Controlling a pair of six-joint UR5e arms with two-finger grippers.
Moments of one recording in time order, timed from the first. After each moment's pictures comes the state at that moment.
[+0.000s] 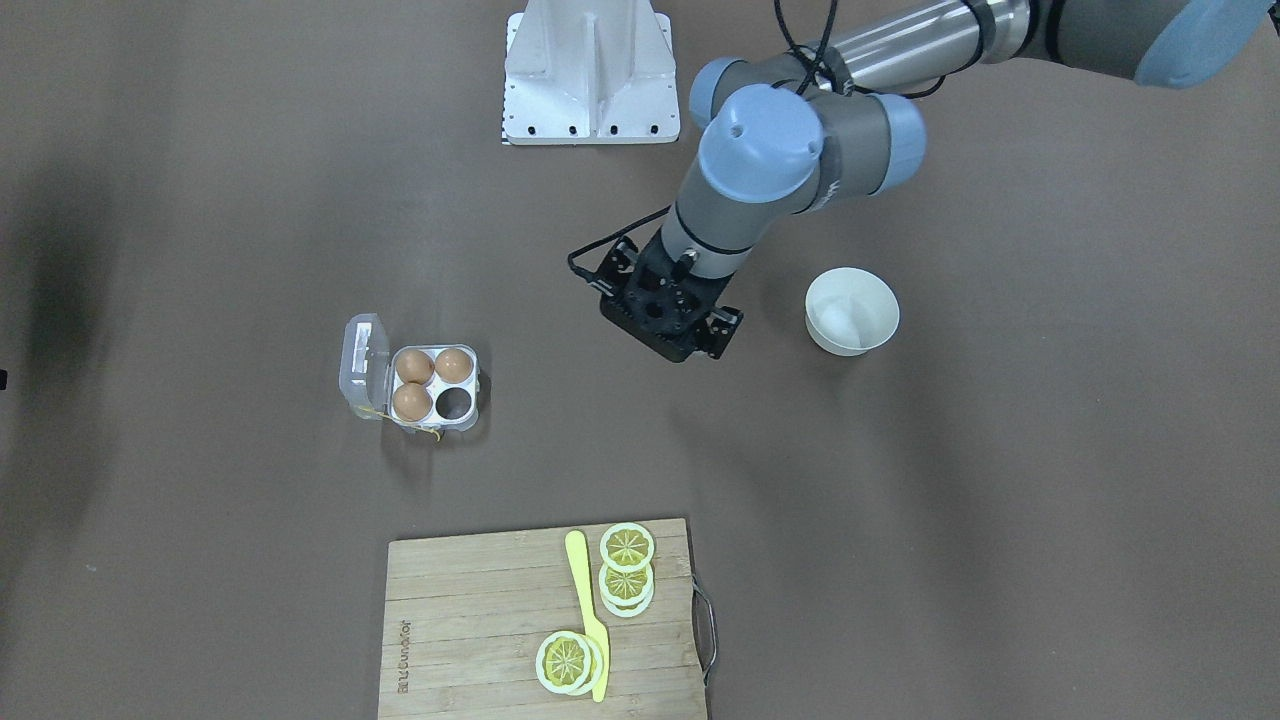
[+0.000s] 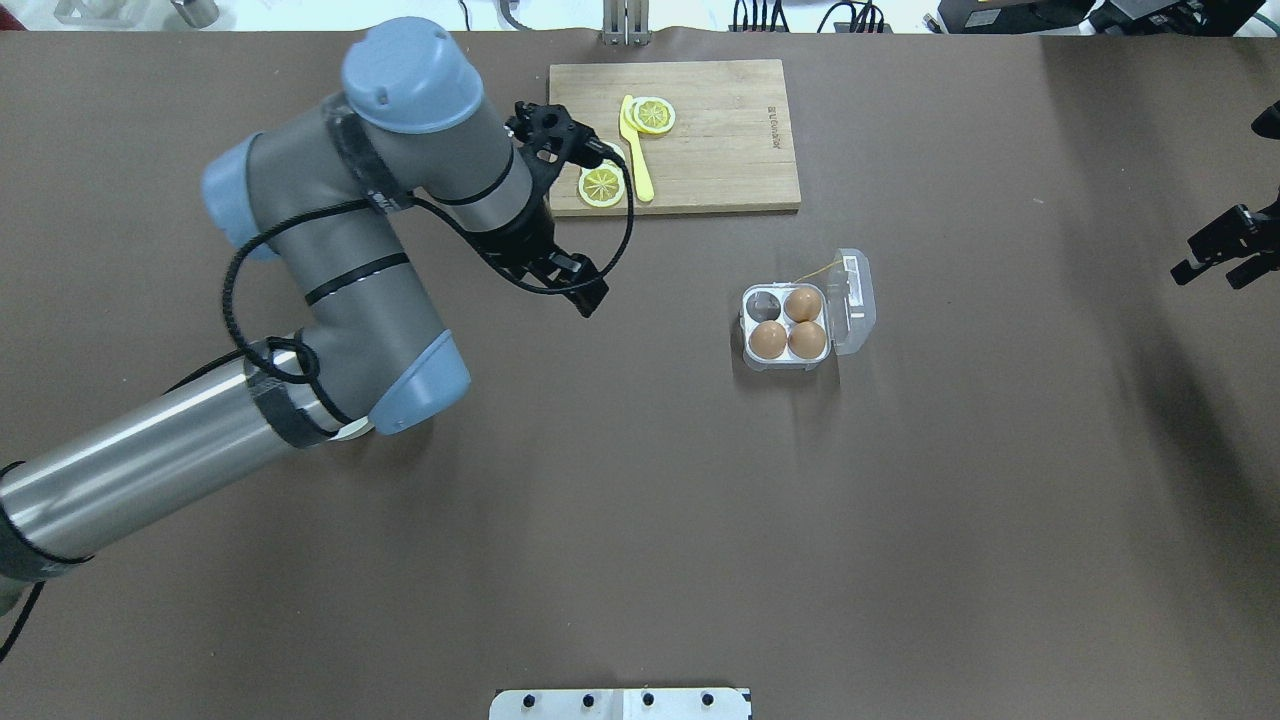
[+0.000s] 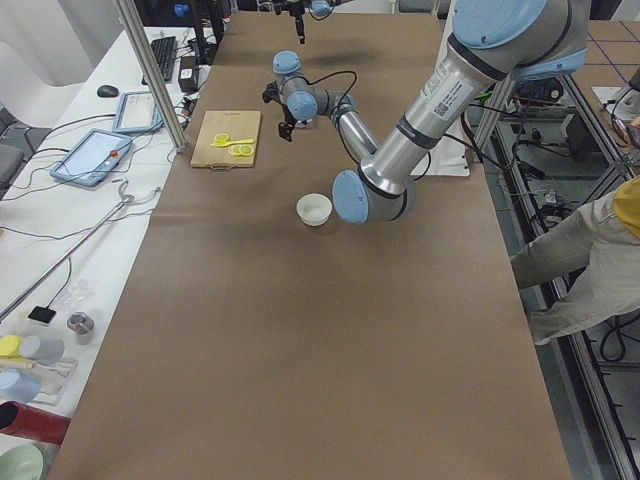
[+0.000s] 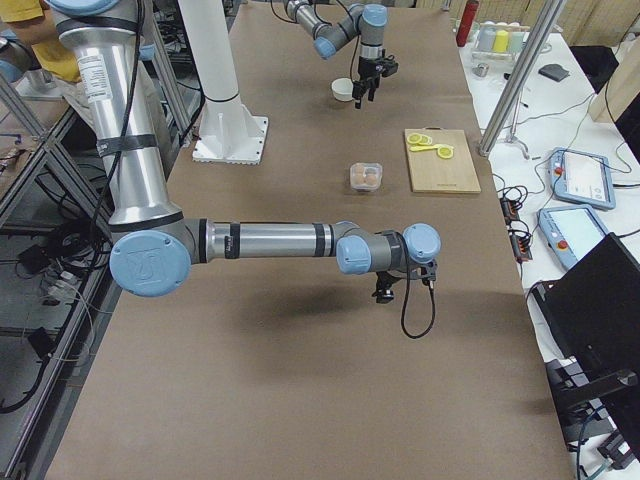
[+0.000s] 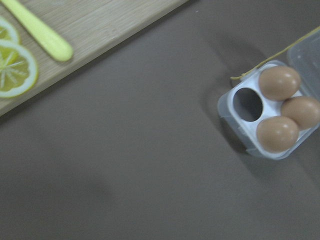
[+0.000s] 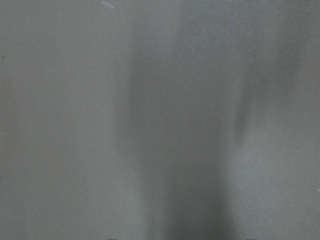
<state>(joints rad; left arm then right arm) -0.72 -2.30 -1.62 -1.65 -2.16 -0.53 1.31 -1.38 1.39 -1.47 2.61 0.17</state>
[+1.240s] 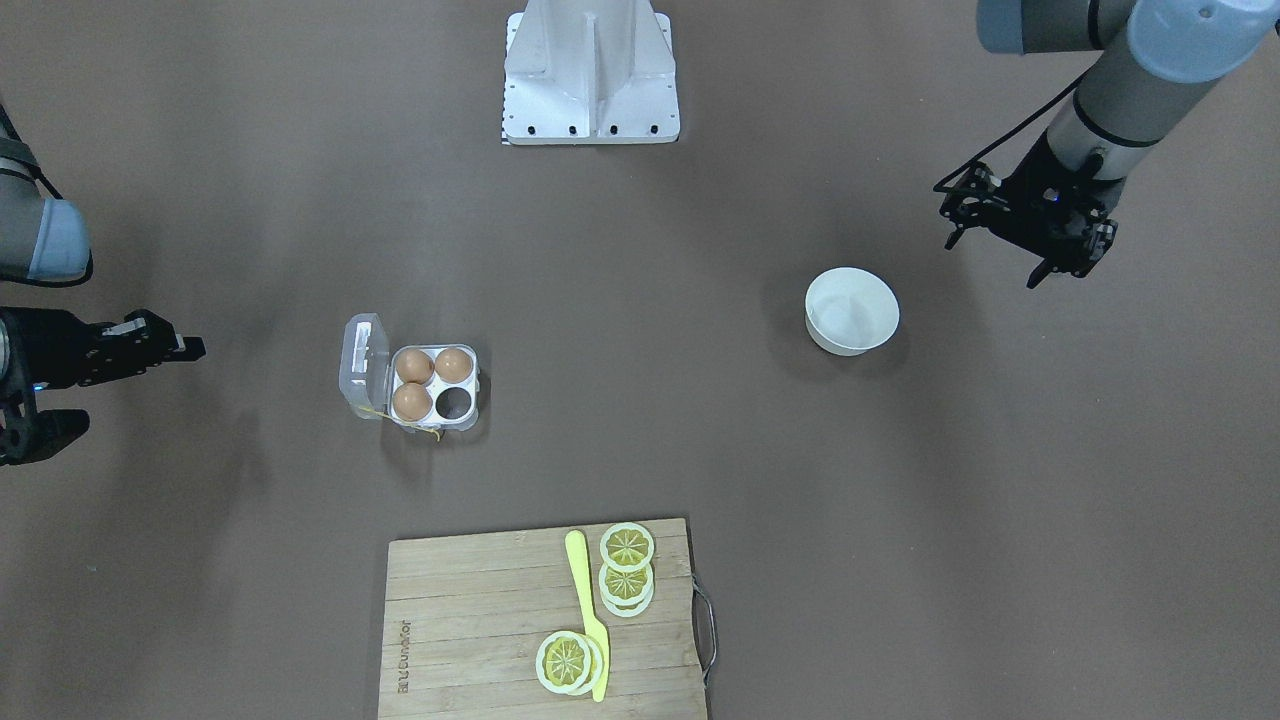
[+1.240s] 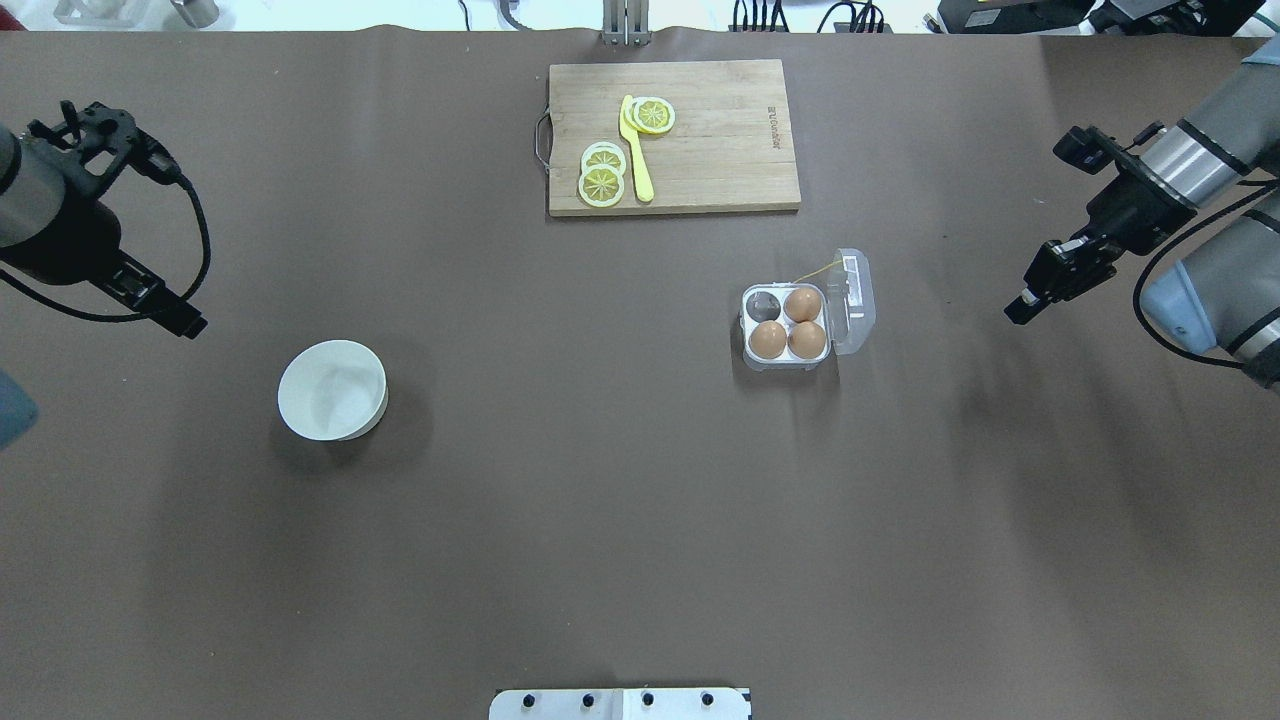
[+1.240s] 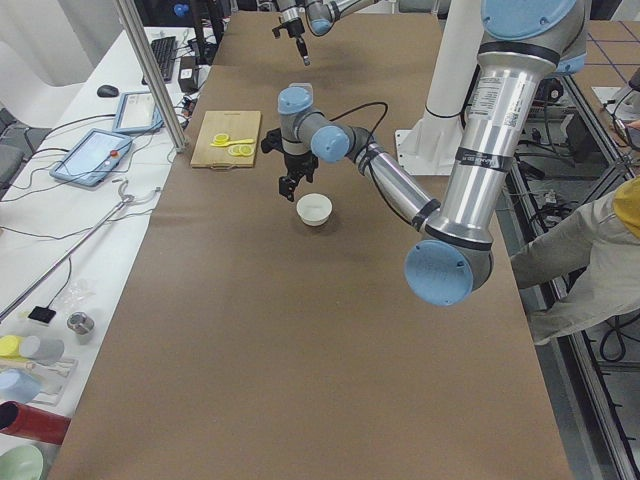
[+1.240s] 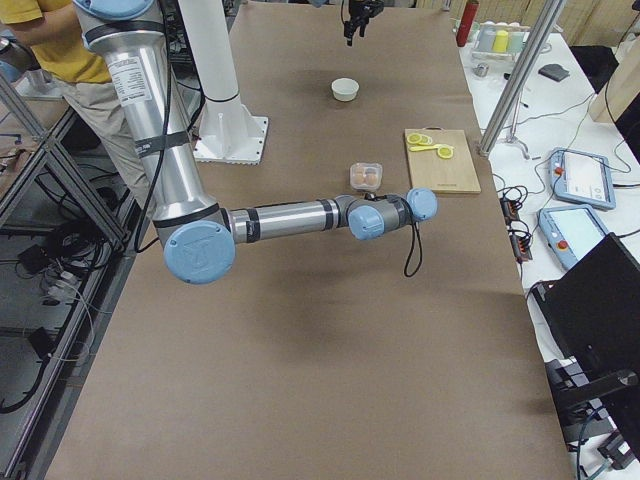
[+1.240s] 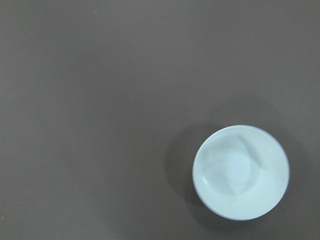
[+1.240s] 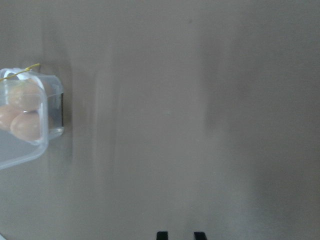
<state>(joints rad) -0.99 -1.74 -2.03 -1.47 -2.19 -0.19 1.10 -1.27 1.39 -1.39 2.90 0.21</state>
